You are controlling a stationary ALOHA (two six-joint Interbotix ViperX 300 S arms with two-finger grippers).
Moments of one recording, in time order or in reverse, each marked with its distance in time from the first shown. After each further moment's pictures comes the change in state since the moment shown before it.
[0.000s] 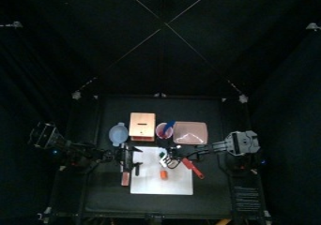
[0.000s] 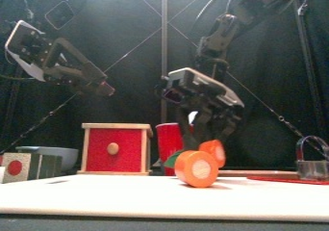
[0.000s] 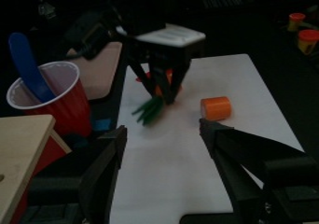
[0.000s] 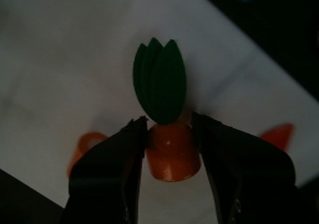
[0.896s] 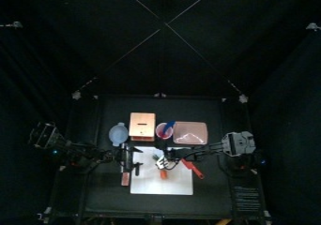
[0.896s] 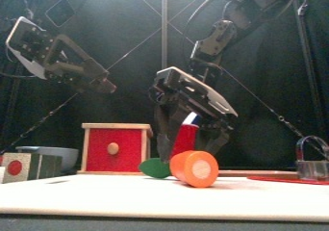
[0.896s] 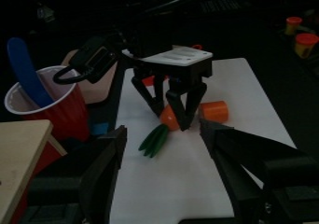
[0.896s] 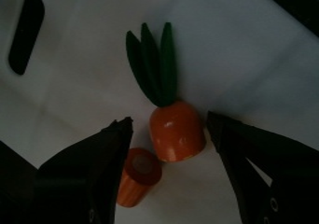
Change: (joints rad) left arm -0.002 0.000 -0.014 -0.002 0.002 0.005; right arm 0.072 0.204 -0.109 0.126 -0.258 0.000
